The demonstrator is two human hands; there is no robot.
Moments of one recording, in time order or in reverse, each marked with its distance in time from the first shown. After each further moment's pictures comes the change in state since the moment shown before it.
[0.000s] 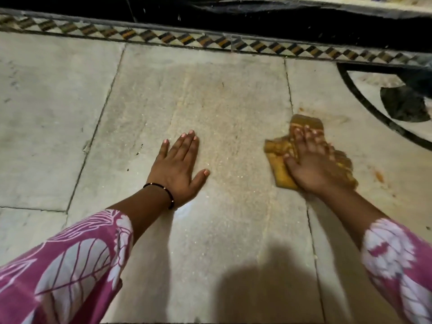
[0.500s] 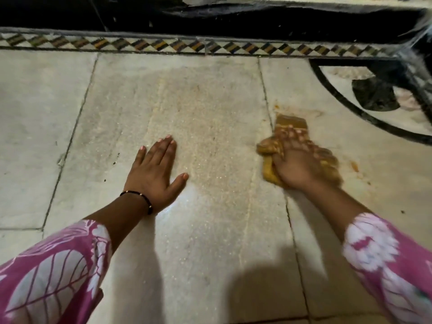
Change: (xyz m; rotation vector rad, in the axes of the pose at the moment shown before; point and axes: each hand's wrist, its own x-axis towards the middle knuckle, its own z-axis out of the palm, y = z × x) left_hand 0.000 0.001 -0.003 -0.023 0.007 -0.022; right_hand -0.005 0.011 -0.001 0.101 0.034 0.006
